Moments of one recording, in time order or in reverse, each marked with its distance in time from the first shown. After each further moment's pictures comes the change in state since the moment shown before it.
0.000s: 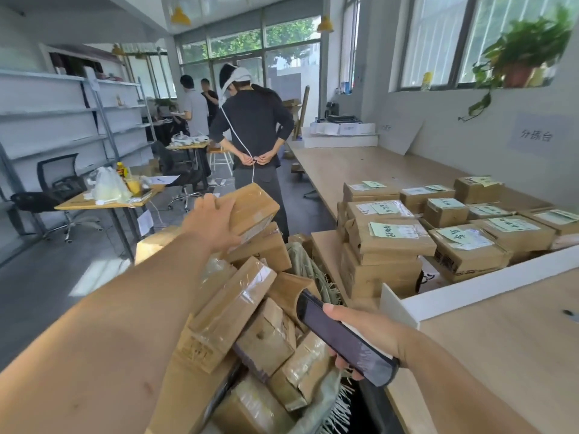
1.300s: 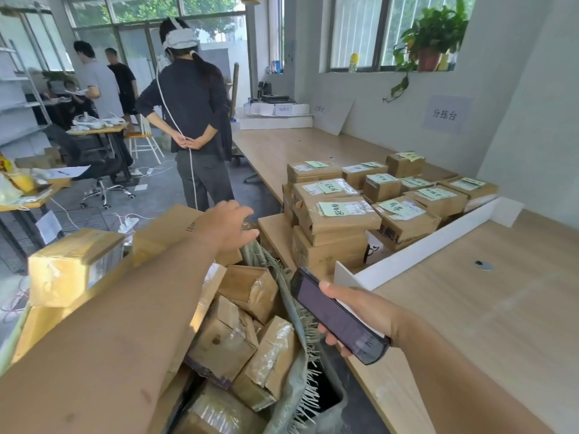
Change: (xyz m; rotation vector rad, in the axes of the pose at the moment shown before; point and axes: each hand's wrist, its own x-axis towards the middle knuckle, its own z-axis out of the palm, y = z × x) left_hand 0.036 0.093 0.052 -0.173 -0.073 0.419; right_hand -0.008 0.024 -0.036 0.062 0.157 -0.099
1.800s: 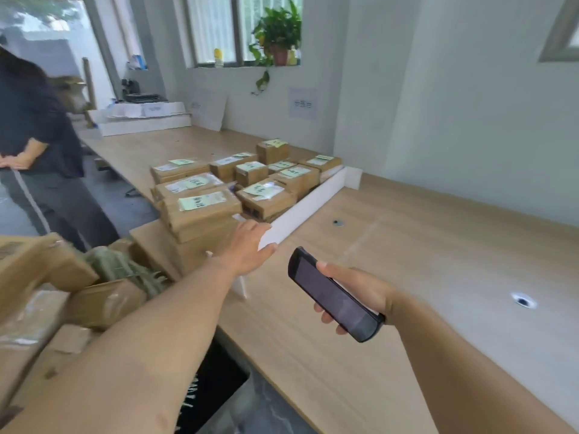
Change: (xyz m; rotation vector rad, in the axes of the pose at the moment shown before) left_hand -0.027 0.291 0.050 -0.250 -0.068 0.427; right_hand -0.204 0.088 -0.086 0.107 0.516 0.030
